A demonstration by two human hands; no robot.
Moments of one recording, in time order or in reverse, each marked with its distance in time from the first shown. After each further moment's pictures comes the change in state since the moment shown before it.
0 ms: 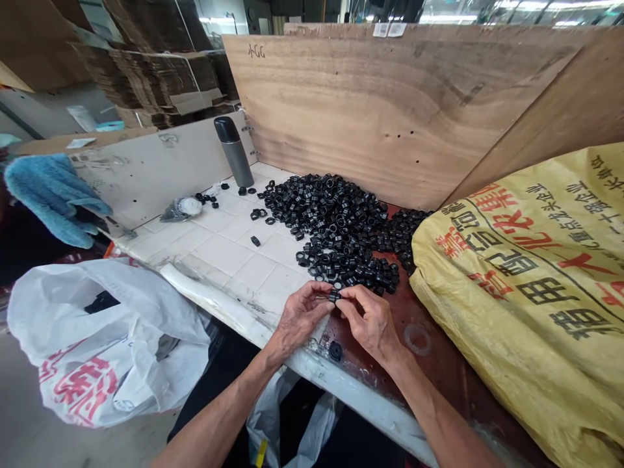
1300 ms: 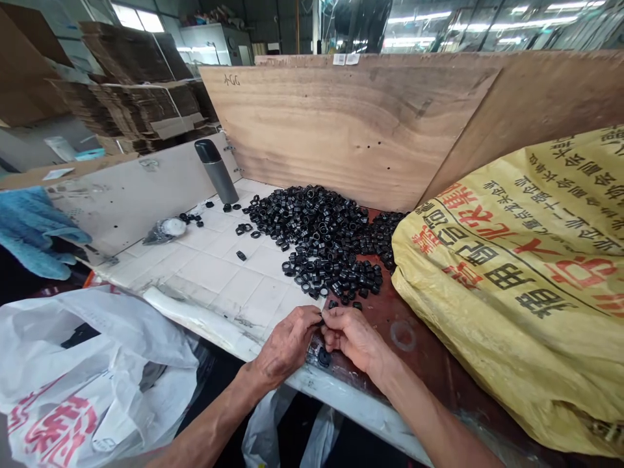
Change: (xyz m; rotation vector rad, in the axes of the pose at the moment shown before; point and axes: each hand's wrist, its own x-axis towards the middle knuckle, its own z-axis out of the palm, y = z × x) left_hand -0.021 -0.006 -0.020 0.884 -0.283 0.521; right_hand -0.006 -0.008 0.012 0.926 -0.209 0.775
